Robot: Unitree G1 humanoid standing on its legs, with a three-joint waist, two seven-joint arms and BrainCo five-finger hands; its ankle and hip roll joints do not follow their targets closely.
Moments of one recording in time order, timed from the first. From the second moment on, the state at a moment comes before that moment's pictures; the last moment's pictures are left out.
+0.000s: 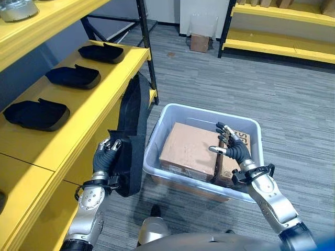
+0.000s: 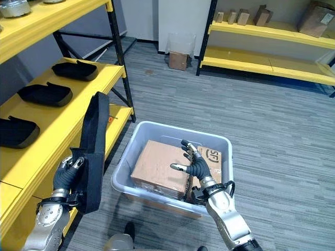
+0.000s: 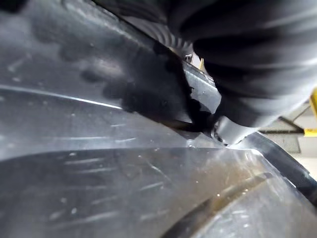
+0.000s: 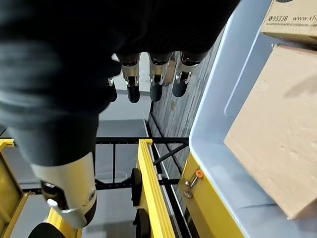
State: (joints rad) left arm 0.21 0.45 -0.03 0.06 -0.44 -0.23 0.16; right arm 0.05 -0.39 0.30 -0.09 0.36 -0.02 -0.06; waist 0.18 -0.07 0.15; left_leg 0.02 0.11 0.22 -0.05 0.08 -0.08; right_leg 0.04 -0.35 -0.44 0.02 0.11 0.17
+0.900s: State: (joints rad) left arm 0.25 0.32 -0.13 0.05 -0.57 -0.18 0.14; right arm 0.16 -0.48 0.24 -0.03 0.33 -0.12 -0.05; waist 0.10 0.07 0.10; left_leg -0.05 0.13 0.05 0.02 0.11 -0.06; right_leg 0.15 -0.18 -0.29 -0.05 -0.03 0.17
